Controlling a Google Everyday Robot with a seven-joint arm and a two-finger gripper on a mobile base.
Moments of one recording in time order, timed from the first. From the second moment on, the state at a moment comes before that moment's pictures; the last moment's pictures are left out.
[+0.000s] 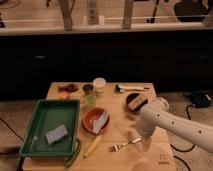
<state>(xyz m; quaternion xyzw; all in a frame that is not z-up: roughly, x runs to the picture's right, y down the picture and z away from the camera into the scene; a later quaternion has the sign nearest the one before) 0.188 0.272 0.771 -0.35 -0.12 -0.15 0.92</state>
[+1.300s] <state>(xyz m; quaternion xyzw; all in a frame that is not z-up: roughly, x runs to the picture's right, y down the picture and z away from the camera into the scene) 0.132 0.300 0.775 -0.34 -0.13 -0.19 0.91</state>
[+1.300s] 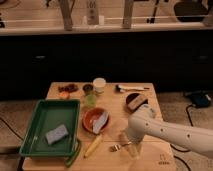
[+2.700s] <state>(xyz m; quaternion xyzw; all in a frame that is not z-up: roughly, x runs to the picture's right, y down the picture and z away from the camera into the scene) 0.118 0.310 0.780 -0.35 -0.13 -0.18 0.91</state>
